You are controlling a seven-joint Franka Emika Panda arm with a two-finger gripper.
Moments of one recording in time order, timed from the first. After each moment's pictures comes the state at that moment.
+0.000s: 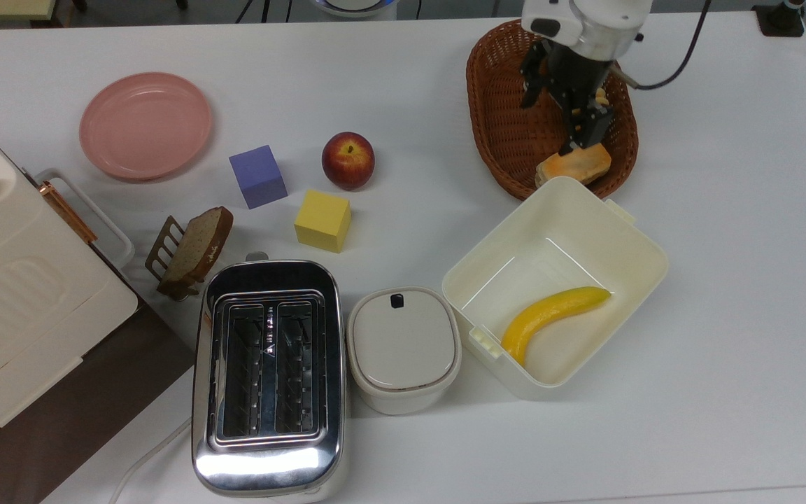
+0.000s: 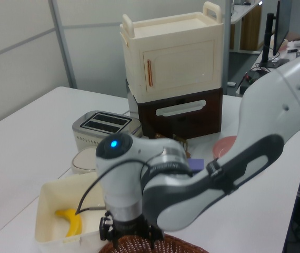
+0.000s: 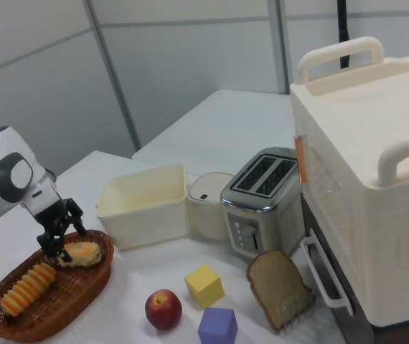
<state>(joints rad) 0.45 0.22 0.14 -1.89 -0.22 2.11 1.74</state>
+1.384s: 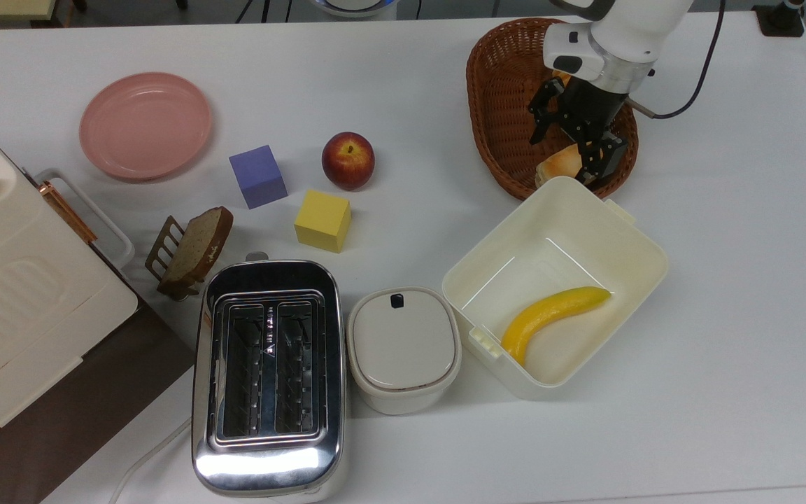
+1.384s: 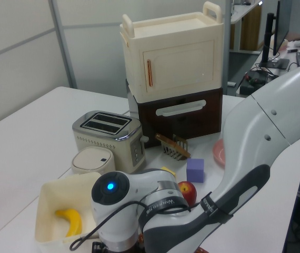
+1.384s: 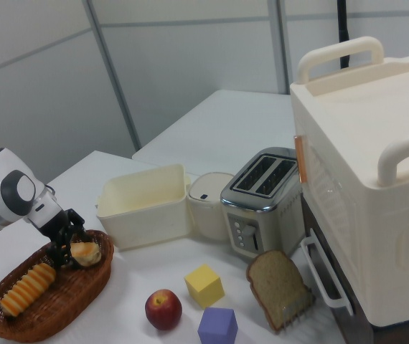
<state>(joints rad) 0.48 0.33 0.15 -1.88 -0.39 2.23 1.81</state>
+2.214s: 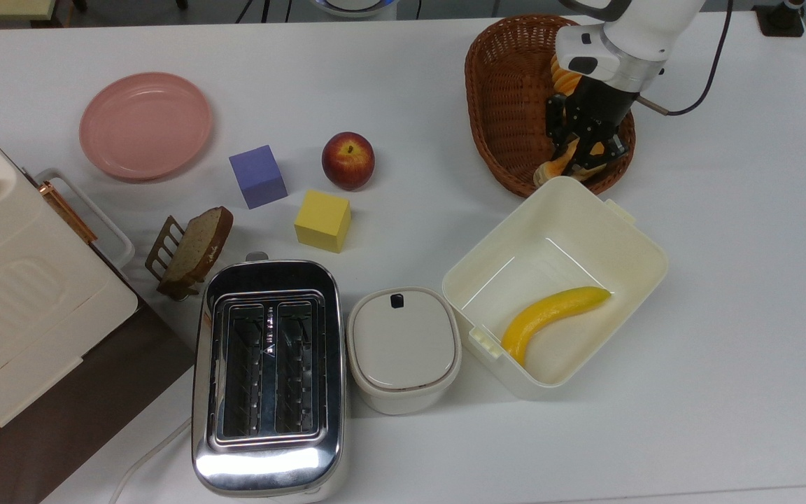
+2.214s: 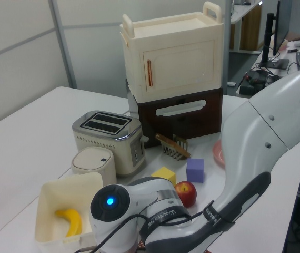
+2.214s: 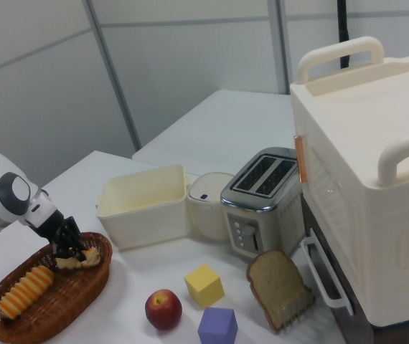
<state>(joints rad) 0.48 0.35 0.18 -1.87 -0.48 2.23 1.81</state>
